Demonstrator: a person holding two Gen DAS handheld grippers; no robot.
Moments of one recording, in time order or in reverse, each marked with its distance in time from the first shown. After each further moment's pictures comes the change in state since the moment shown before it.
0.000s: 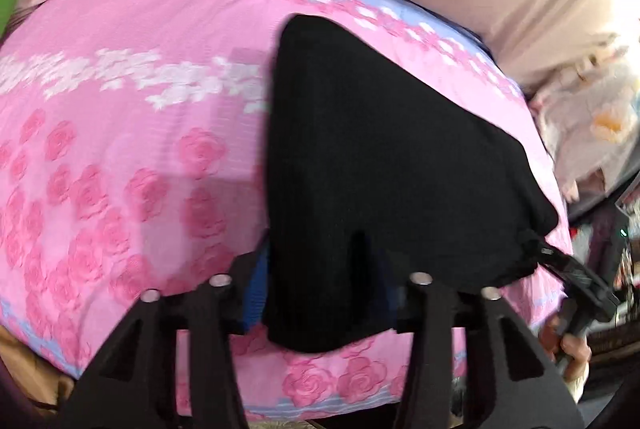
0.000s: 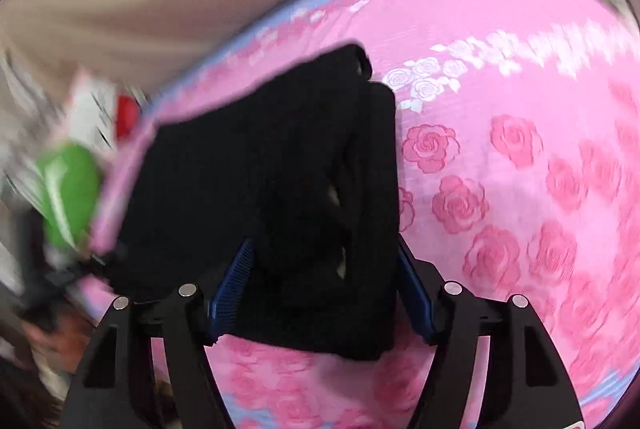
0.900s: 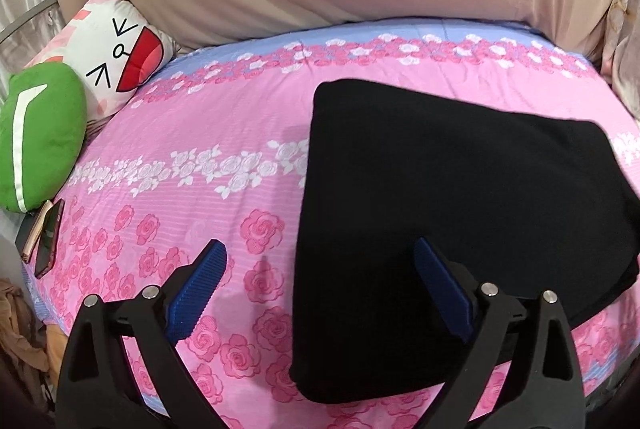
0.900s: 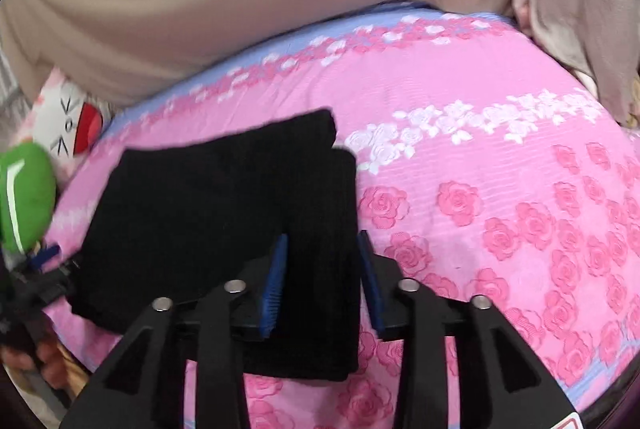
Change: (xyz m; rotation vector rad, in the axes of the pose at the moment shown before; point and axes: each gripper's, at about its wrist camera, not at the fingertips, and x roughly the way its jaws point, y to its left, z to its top) left arm 0.016 -0.057 -0.002 0.227 -0.203 0.439; right arm -0.024 0.026 0.003 -0.129 -0.168 -0.252
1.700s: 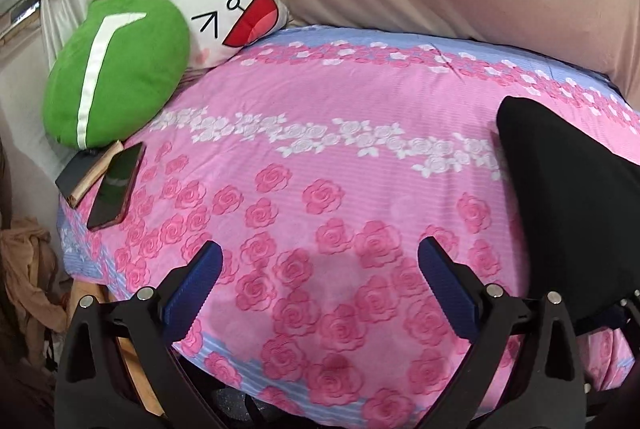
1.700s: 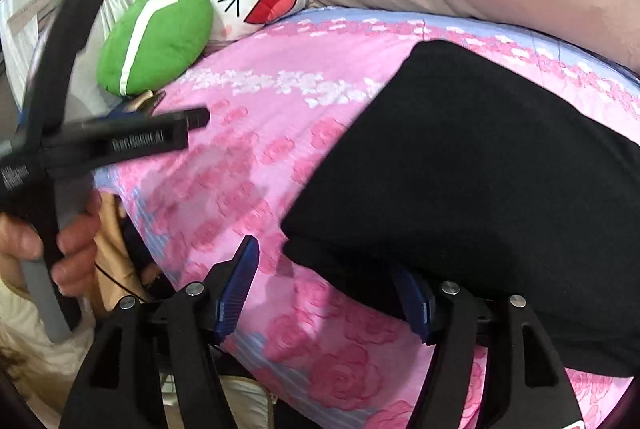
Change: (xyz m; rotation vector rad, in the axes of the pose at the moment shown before) left arm -0.011 0.158 -0.037 -0.211 0.001 0.149; right arm 0.019 0.239 -0.094 -0.496 0.164 0.394
